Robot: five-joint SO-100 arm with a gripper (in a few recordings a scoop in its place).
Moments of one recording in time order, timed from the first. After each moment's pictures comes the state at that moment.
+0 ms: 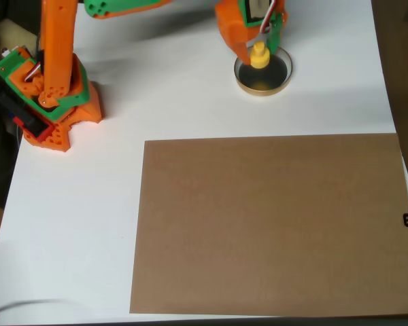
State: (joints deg) arm -59.6 63.5 62.2 86.8 -11.2
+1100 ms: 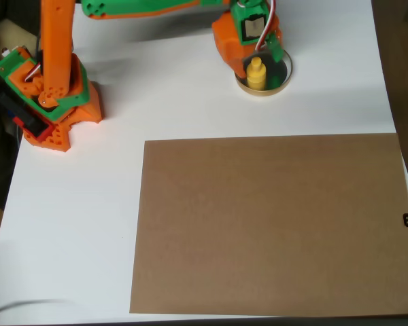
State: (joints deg) arm -58.4 65.6 73.5 78.6 -12.2
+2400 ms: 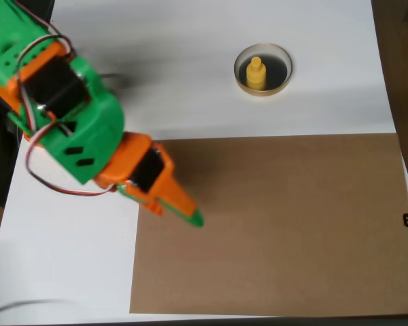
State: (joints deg) arm -1.1 119.4 119.9 62.2 -19.2
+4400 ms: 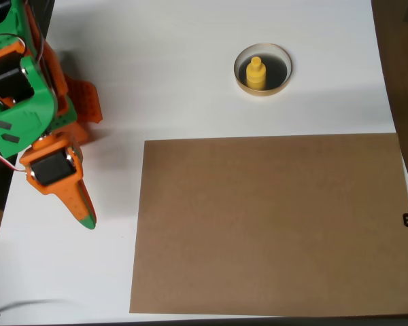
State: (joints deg) arm 19.6 185.9 169.6 57.5 -4.7
